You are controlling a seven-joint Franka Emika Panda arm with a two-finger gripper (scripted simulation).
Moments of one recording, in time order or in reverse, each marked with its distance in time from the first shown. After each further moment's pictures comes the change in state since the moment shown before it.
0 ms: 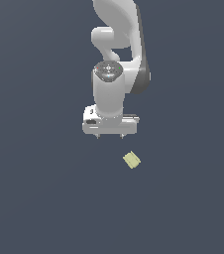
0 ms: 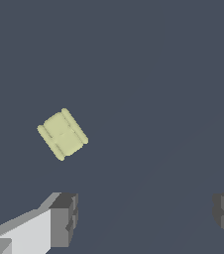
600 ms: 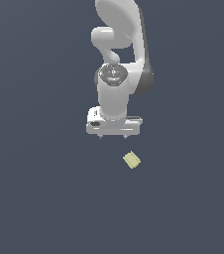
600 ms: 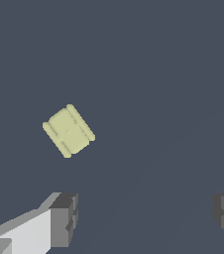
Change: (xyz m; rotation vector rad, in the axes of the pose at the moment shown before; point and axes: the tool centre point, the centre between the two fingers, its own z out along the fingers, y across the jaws) arm -0.003 -0.013 0.007 0.003 -0.025 0.010
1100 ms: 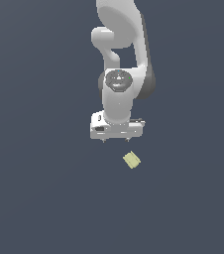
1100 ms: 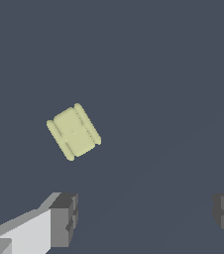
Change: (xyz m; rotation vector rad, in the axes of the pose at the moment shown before) arm 0.007 -0.011 0.013 -0.007 0.004 -0.084
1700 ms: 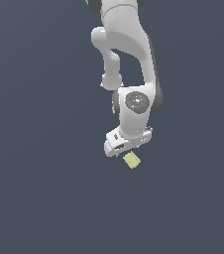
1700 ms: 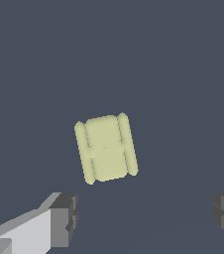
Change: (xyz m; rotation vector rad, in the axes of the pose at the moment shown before) arm 0.026 -0.049 0.054 -0.011 0.016 -0.342
